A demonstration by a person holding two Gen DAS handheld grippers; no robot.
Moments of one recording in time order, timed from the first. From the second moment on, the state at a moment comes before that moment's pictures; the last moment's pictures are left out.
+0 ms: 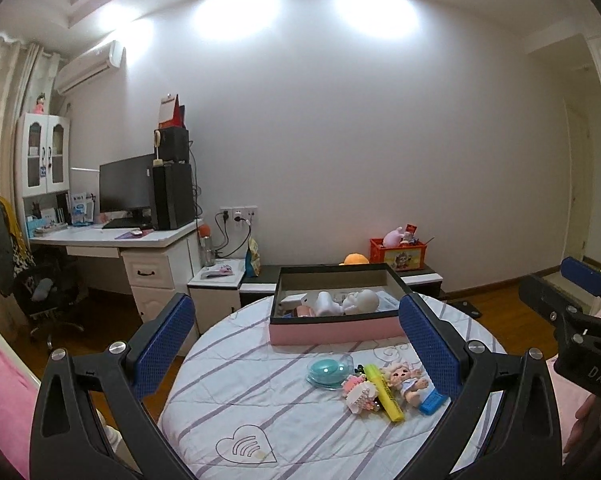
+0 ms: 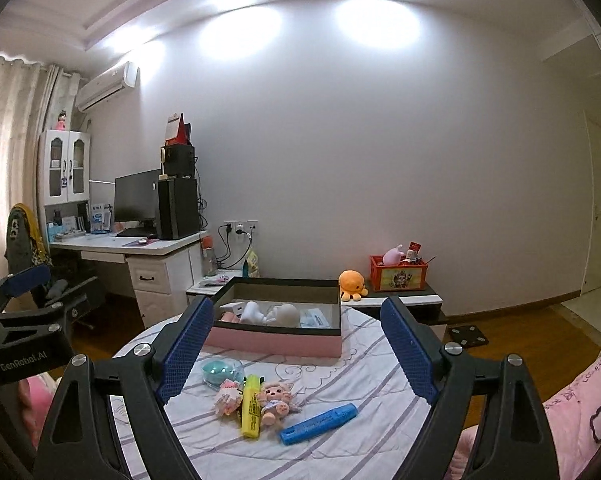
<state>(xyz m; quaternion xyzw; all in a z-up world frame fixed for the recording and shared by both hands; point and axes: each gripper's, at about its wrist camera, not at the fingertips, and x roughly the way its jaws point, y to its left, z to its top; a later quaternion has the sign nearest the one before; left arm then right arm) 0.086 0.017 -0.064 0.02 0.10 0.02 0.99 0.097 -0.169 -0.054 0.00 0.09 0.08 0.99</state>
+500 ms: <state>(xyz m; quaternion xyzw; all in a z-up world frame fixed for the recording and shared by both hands) 0.106 0.028 -0.093 0.02 0.15 0.02 0.99 0.108 -0.174 -0.080 0.00 0.14 0.07 0.99</state>
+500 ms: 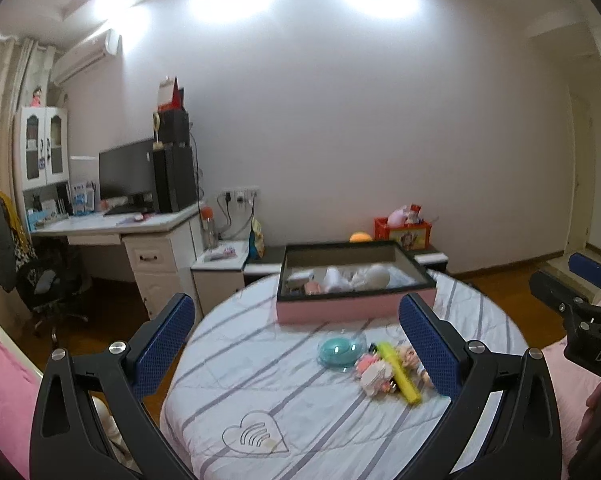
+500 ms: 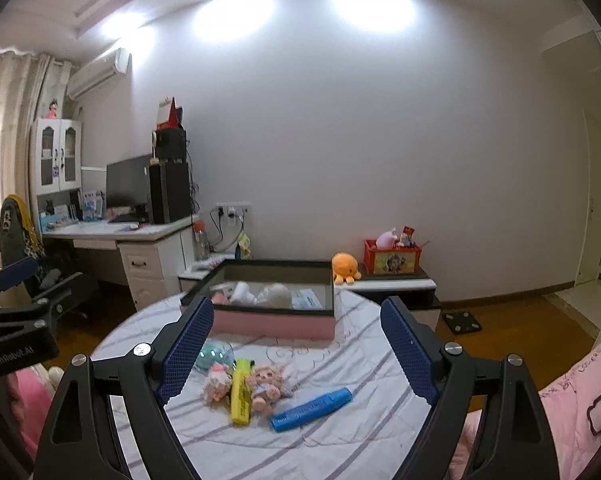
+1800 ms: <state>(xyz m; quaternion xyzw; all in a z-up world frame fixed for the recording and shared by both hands) 0.266 0.006 -0.209 0.02 0.37 -0.03 0.93 0.269 -0.172 -0.188 -0.01 0.38 0.15 0.91</state>
